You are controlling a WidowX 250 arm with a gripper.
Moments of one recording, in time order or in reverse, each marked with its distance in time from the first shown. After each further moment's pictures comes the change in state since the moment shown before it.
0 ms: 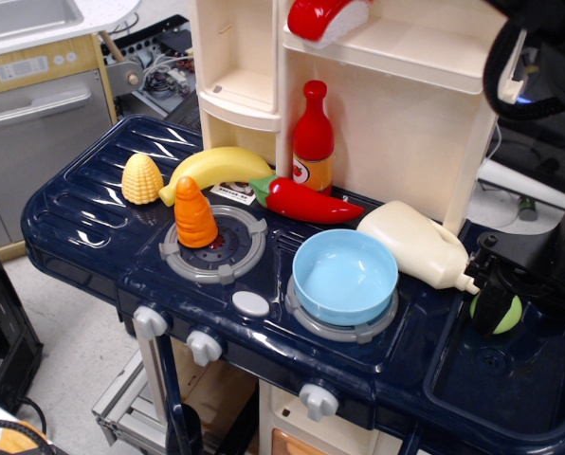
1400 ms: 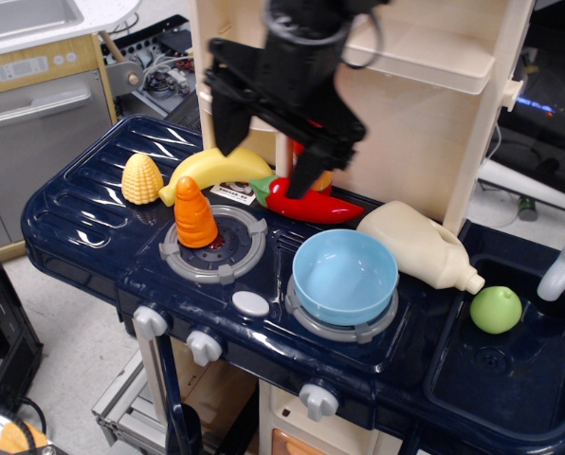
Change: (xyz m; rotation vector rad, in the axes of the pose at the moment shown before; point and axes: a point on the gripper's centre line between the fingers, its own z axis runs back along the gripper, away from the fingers) arm 0.022 0.188 0.036 0.145 -0.059 -0.161
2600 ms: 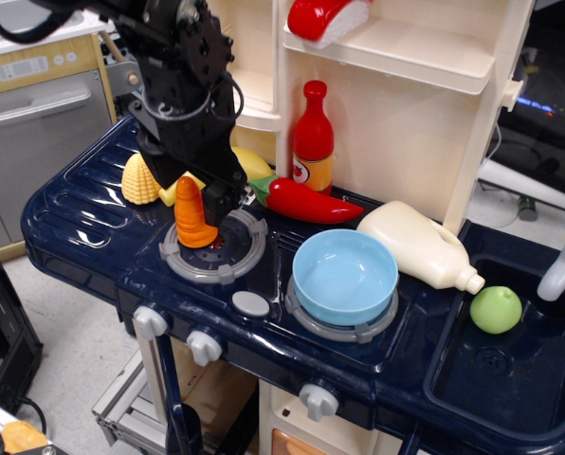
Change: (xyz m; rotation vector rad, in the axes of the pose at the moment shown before) arm -0.001 0.047 -0.074 -0.092 -0.142 -0.082
